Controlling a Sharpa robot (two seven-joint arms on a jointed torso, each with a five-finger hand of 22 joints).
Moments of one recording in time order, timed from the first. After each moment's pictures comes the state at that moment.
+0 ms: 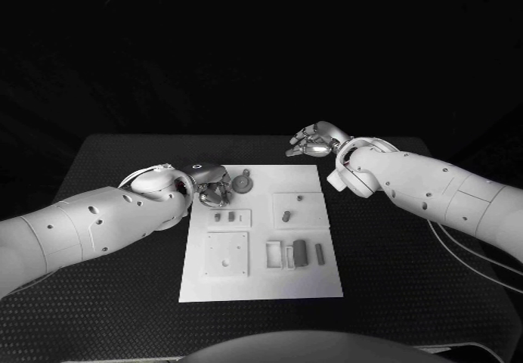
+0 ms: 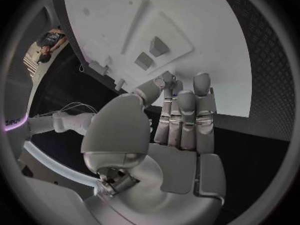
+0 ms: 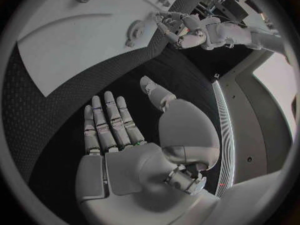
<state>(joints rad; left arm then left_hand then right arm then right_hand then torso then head) 1.20 -0.60 -0.16 1.17 -1.50 -0.17 0.01 1.23 -0.06 0.65 -0.29 0.06 1.04 0.11 0.32 0.47 1.29 0.03 0.10 0.16 1.17 -0.06 1.30 0.51 0.03 1.34 -0.16 0.35 1.31 1.14 -0.58 0.06 1.06 -0.93 -0.29 0.04 1.03 -0.11 0.57 -0.25 0.05 0.69 0.19 0.28 0.41 0.95 0.21 0.10 0.07 0.66 0.25 0.31 0.36 0.12 0.35 0.24 0.13 1.31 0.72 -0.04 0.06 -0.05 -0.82</state>
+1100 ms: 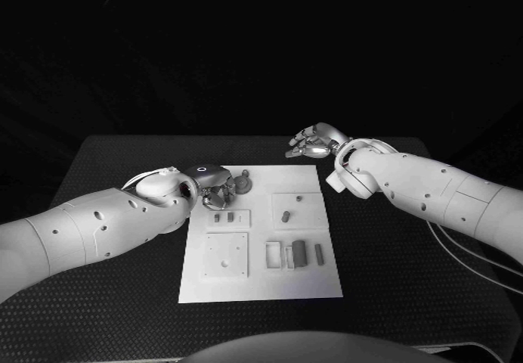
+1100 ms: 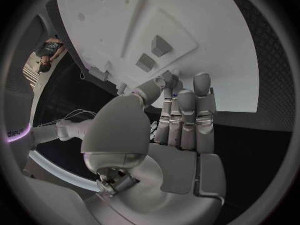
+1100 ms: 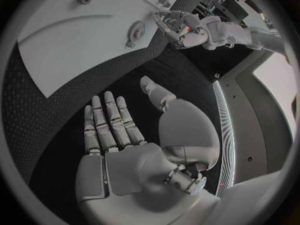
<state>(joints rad) 1.20 -0.59 -0.16 1.19 -1.58 -0.20 0.01 1.23 -0.07 0.65 -0.29 0.05 1.04 0.11 0.32 0.47 1.29 0.03 0.10 0.16 1.17 -0.06 1.30 0.51 0.03 1.33 -0.16 0.35 1.31 1.14 -0.58 0.06 1.06 -0.93 -0.29 0.04 1.03 -0.11 0.57 -0.25 0.05 0.69 0.19 0.28 0.41 0.95 0.21 0.10 0.07 0.66 0.25 0.31 0.36 0.12 0.35 0.24 0.13 1.31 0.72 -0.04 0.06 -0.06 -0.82</state>
